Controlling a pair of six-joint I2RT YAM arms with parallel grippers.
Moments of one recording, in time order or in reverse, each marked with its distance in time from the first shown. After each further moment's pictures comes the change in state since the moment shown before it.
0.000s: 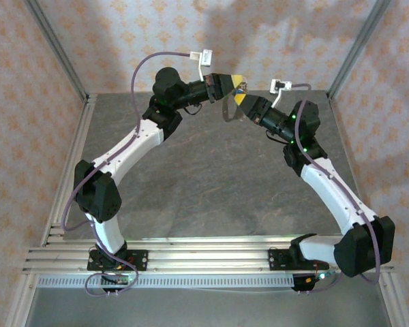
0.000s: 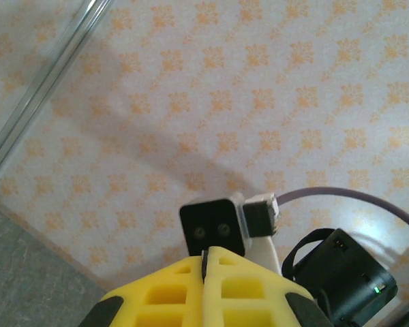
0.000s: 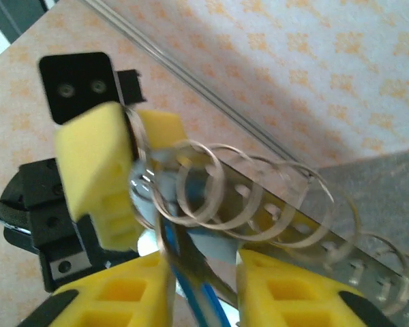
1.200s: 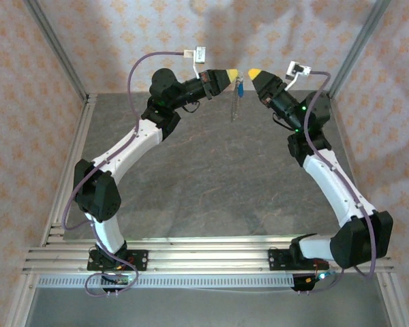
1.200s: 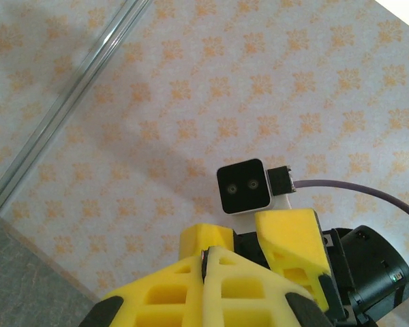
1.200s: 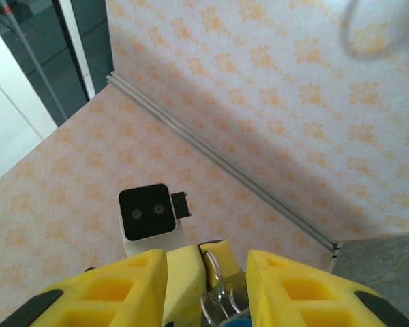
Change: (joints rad) left arm 0.019 0.000 -0.022 0.080 -0.052 -0.031; right arm -0.042 0.077 0.126 0.161 0.101 0.143
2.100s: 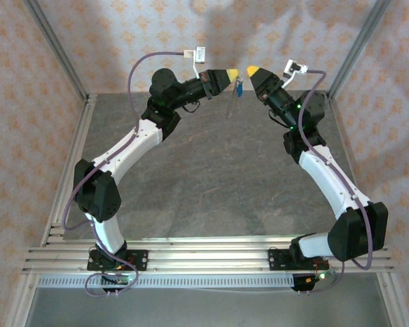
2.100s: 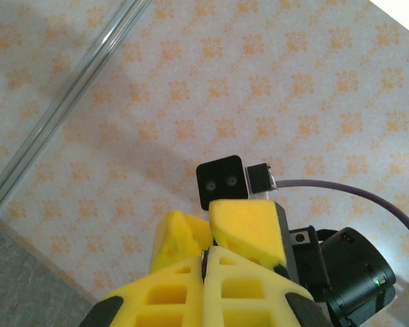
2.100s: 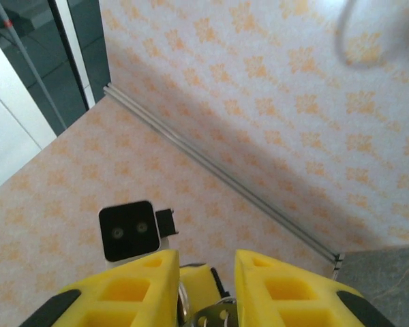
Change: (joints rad) left arm 0.000 0.000 0.000 0.003 0.000 -0.011; right arm 0.000 0.048 0.002 0.063 0.053 0.015
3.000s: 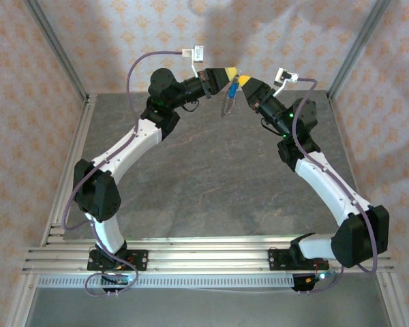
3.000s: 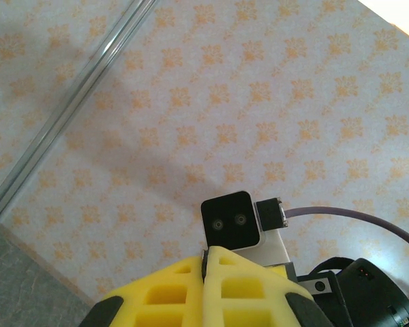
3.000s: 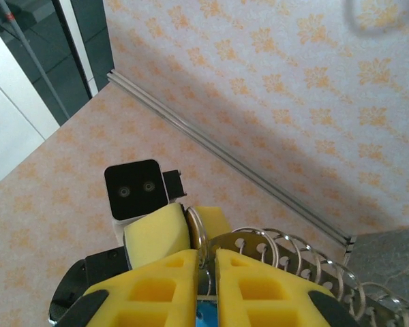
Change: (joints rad) left arm 0.006 0.000 0.000 0.014 -0.008 0.000; right arm 0.090 -0.043 -0.068 0.006 0.045 -0.003
